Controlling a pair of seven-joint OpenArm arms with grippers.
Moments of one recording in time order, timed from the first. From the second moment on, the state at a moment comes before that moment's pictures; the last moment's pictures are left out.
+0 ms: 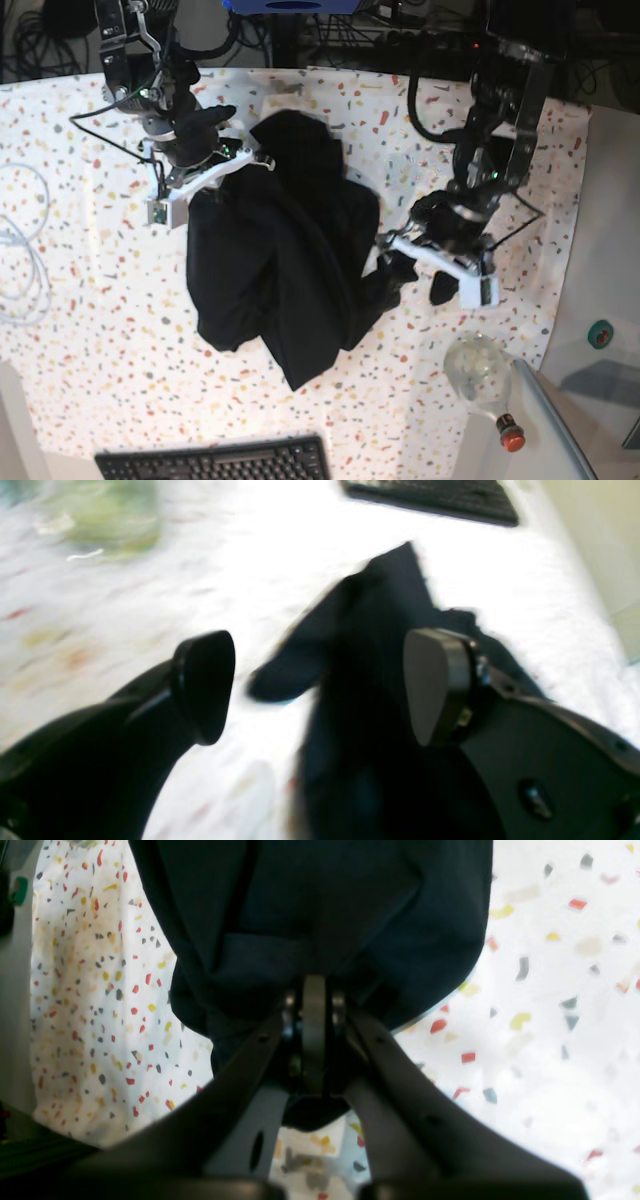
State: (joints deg) left arm 4.2 -15.4 9.7 86.9 -36.5 -1.1 14.0; right arm -21.6 0.2 -8.9 102.0 25.0 -6.6 -33.9
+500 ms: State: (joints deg) left arm -8.1 -2.3 0.6 68.4 -36.1 -0.2 27.1; right arm -21.5 1.0 -9.0 102.0 24.7 -6.6 -33.8
